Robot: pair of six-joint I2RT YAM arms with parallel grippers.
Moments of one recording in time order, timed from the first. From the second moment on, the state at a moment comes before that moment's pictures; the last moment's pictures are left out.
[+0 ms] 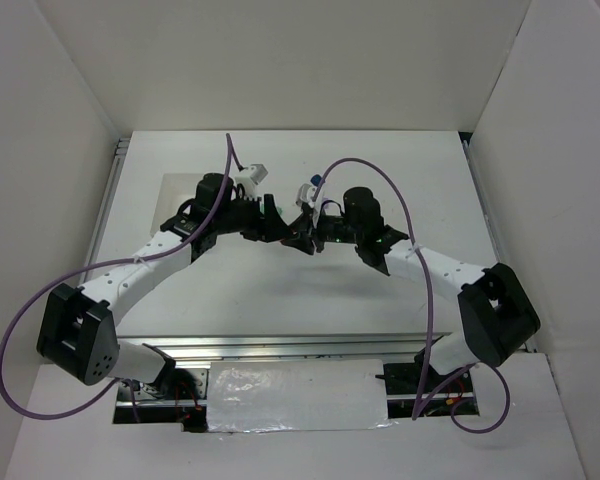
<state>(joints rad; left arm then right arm) -0.46 1.38 1.02 -0.16 0.47 -0.43 0.59 1.45 0.86 0.33 -0.71 -0.24</state>
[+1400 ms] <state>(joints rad) -0.57 1.86 1.44 -0.55 -0.14 -0.62 0.42 1.06 0.74 0.05 0.01 0.08</state>
